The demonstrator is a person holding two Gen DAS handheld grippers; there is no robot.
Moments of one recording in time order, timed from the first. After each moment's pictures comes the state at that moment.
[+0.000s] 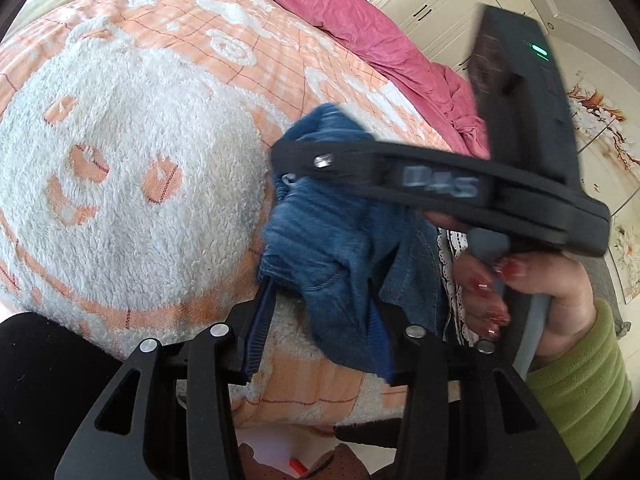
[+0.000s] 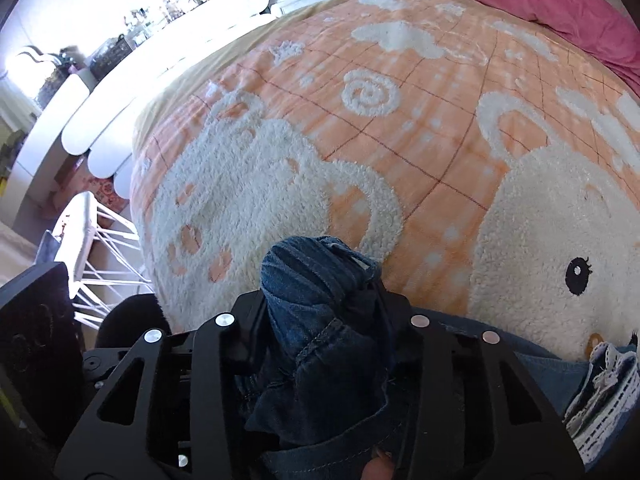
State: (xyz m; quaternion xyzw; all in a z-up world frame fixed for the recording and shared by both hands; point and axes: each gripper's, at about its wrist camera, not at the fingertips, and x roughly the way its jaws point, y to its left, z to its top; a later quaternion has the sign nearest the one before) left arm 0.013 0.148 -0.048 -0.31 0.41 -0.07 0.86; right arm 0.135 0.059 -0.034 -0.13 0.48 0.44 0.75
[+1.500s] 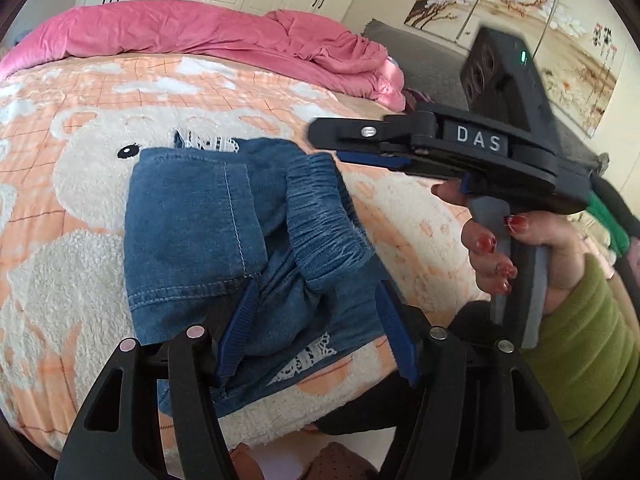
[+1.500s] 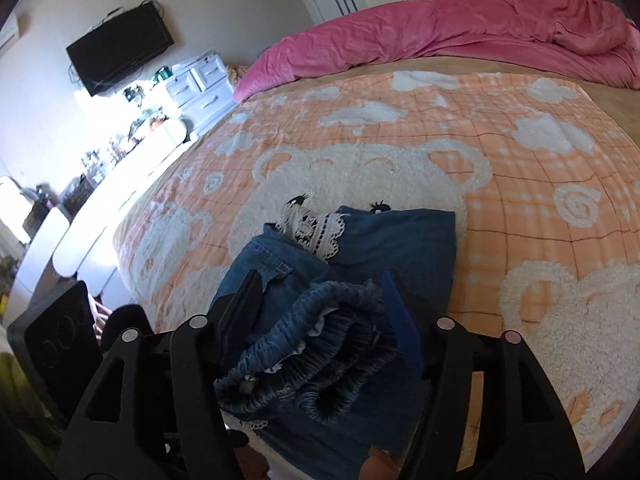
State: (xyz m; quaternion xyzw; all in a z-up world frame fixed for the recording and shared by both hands) left arm 0.058 -0.064 -0.021 -0.10 0.38 -0.25 0.88; right arm 0.117 -0.227 -0.003 0.03 0.39 0.33 0.86
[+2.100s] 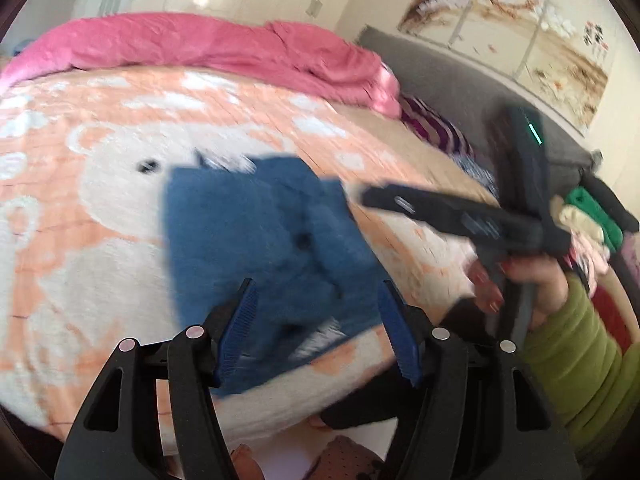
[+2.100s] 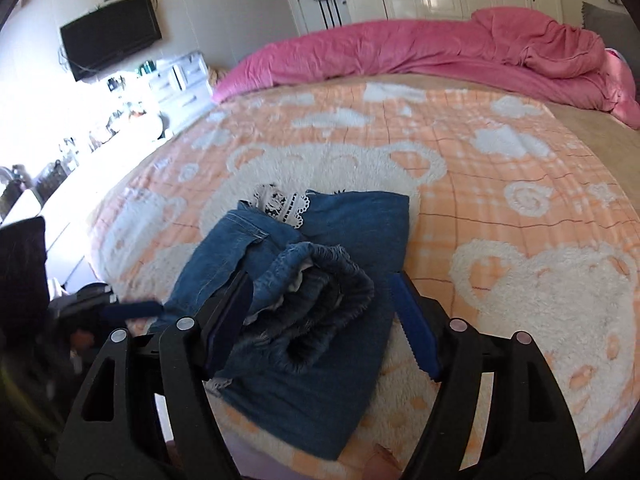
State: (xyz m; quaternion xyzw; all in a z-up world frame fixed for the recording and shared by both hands) left arm 0.020 -0.031 0.008 -0.11 0.36 -0.24 0.90; right arm 0.073 -0.262 -0.003 0.02 0.35 0.28 0.89
